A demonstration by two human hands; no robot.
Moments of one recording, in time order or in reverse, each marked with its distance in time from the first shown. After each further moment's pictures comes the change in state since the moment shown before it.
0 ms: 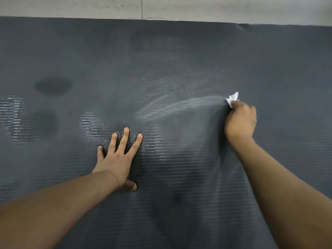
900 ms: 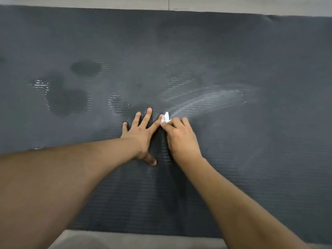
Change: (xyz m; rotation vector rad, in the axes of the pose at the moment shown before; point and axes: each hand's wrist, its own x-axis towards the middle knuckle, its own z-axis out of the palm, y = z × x) left_hand -0.004 -0.007 0.001 -0.030 0.071 0.020; right_hand -0.179 -0.127 0.019 0.091 -0.254 -0.787
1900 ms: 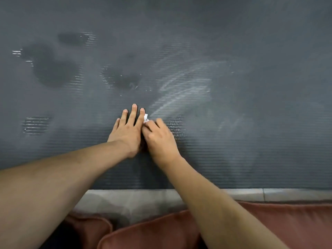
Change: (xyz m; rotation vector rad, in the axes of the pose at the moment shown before) left_hand -0.056 0.005 0.074 -0.136 0.116 -0.022; right_hand -0.074 -0.065 0.004 0.043 -0.125 -0.063
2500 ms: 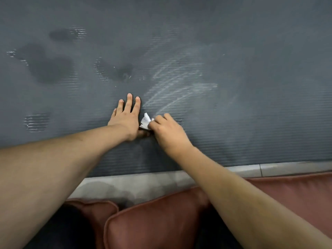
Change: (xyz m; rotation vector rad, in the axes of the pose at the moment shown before) left_hand 0.003 0.003 -0.003 0.045 -0.024 -0.019; right_hand -0.045 0.015 -0.012 0.023 -0.027 -0.016
